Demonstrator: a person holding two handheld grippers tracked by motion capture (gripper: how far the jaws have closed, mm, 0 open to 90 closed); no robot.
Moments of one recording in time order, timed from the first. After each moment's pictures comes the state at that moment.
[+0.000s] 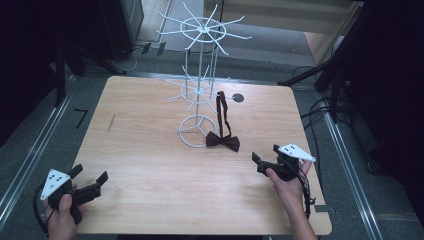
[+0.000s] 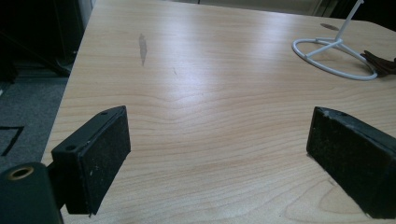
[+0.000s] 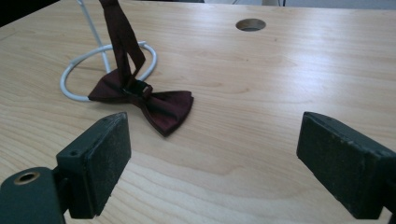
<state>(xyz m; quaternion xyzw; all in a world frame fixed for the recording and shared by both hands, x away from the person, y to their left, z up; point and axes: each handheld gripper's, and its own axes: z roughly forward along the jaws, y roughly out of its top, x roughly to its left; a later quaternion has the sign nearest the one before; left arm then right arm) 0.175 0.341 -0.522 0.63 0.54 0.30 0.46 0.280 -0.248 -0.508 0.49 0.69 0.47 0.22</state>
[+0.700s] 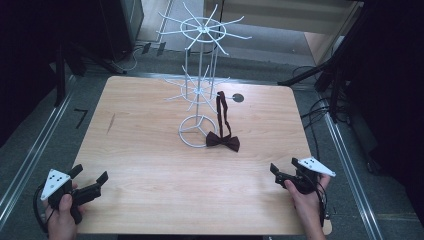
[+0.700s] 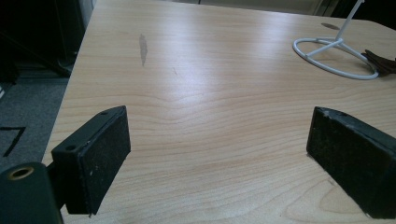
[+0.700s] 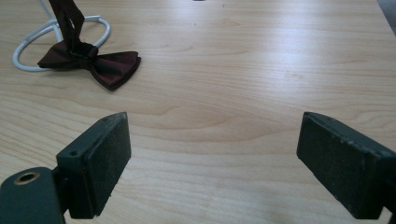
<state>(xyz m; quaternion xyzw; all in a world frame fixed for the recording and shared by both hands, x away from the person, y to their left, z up) 0.174 0.341 -0.522 0.63 0.54 0.30 0.46 0.253 -0.300 -0.530 0.54 0.68 0.45 0.23</state>
